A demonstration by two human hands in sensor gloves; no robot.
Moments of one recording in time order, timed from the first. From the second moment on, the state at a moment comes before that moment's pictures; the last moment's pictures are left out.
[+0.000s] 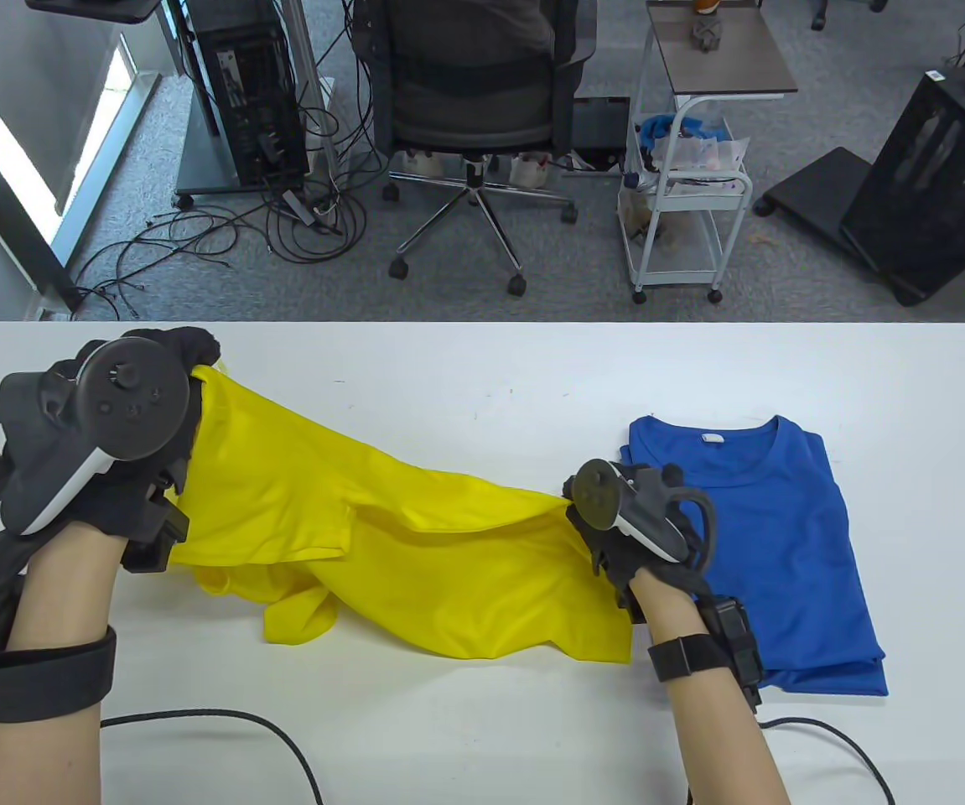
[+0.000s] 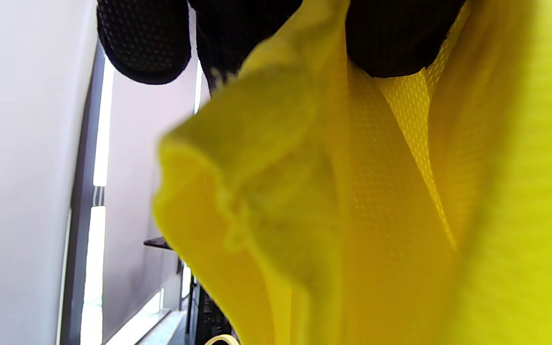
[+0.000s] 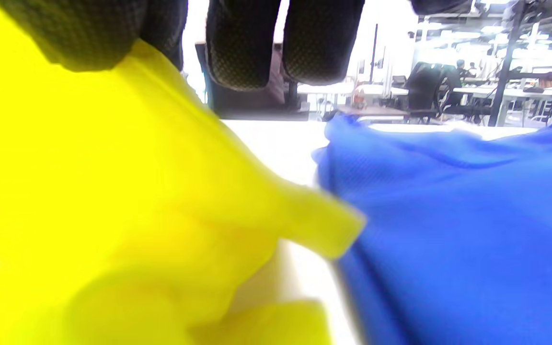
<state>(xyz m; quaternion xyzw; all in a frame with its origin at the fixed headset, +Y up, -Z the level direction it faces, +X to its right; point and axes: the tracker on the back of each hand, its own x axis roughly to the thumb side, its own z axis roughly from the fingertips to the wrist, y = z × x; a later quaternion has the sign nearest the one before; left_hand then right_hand) -0.278 -0.422 -0.284 0.17 0.02 0.01 0.99 0.134 -0.702 -0.364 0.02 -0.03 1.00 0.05</state>
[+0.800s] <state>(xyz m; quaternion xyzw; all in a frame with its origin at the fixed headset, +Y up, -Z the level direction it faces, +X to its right) -0.209 -0.540 -0.388 -0.04 -0.06 0.00 1.00 0.182 -0.628 -0.383 0.04 0.20 0.98 0.01</state>
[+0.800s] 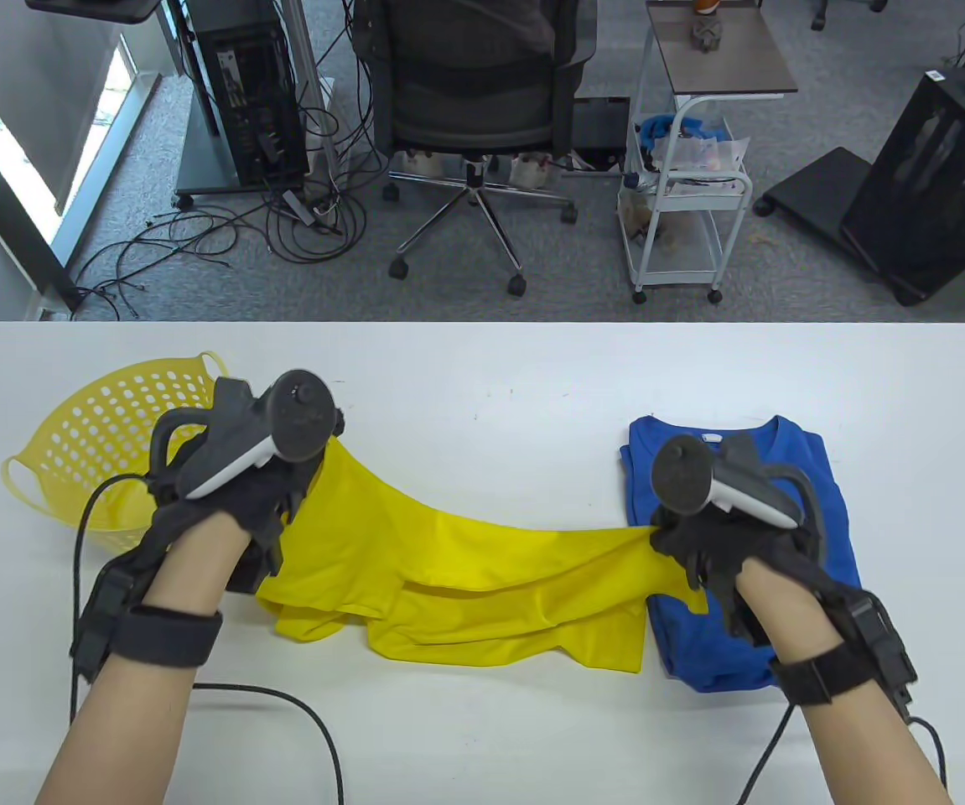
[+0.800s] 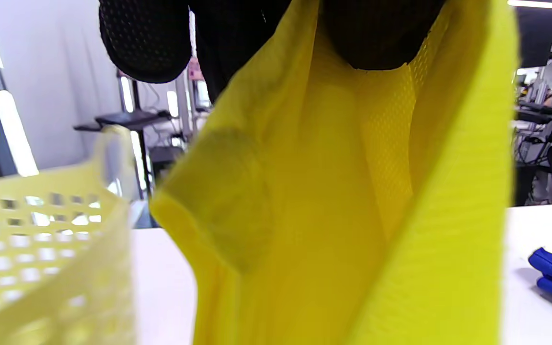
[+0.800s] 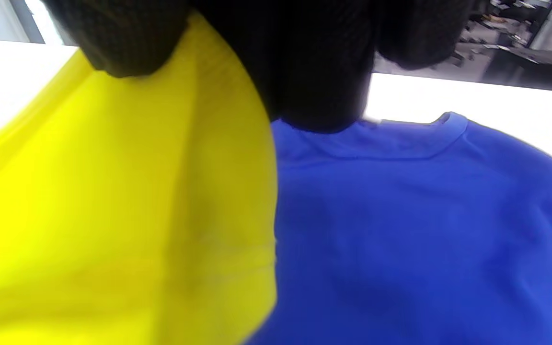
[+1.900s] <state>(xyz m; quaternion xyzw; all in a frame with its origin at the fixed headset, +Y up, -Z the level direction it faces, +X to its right) -0.259 -0.738 -0.258 -0.05 -0.14 -0.20 0.97 0.251 -0.704 -0.245 0.01 0.01 0.98 -0.18</state>
